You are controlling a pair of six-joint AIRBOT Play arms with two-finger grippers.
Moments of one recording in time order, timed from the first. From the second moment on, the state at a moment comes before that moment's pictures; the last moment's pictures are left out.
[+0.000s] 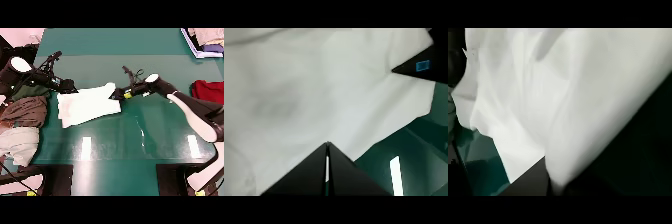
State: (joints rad) left arm -0.07 -1.37 1.26 0.93 -1.20 -1.29; right arm 0.34 -1.79 1.37 -0.43 1.03 1.03
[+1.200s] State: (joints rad) left arm -0.07 -1.37 1.26 0.85 -1.27 -1.31; right arm -0.72 -1.25 1.31 -0.63 0.85 1.09
